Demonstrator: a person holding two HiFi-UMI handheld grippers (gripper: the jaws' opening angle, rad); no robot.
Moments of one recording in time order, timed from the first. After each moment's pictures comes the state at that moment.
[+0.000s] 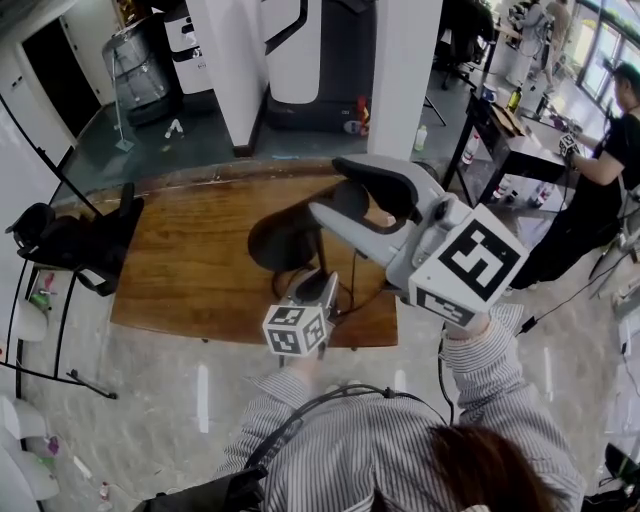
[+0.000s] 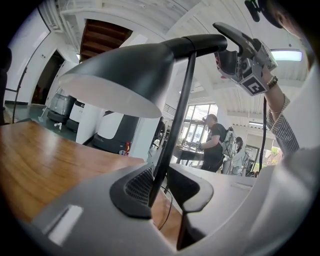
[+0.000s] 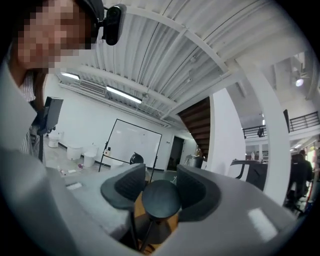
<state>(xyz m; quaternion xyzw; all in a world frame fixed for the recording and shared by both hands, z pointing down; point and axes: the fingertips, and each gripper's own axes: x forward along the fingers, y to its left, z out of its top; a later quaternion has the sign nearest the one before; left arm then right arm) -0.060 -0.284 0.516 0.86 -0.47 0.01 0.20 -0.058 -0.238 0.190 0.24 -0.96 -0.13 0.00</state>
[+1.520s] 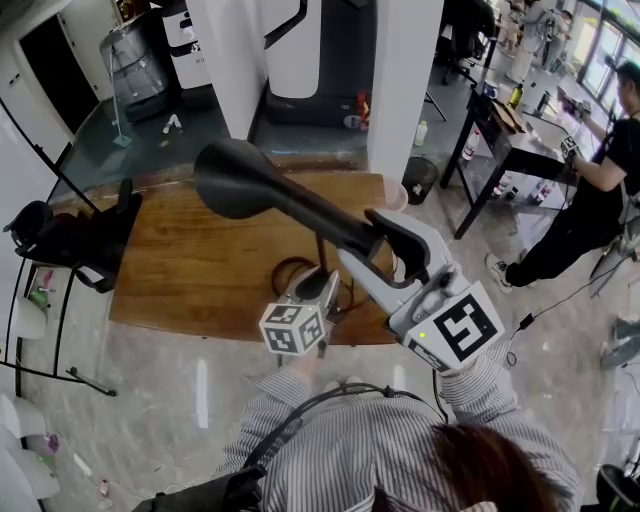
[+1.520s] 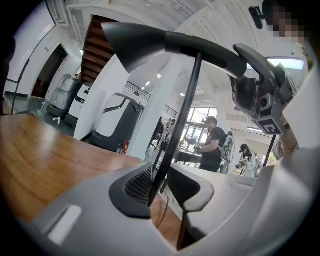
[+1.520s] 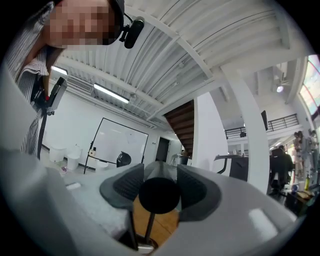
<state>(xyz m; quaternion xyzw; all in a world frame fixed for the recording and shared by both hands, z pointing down) -0.057 -0.285 0.519 0.86 -0.46 0.00 0.21 -0.023 -0.224 0.263 0.32 -0.94 -0.11 -0.03</state>
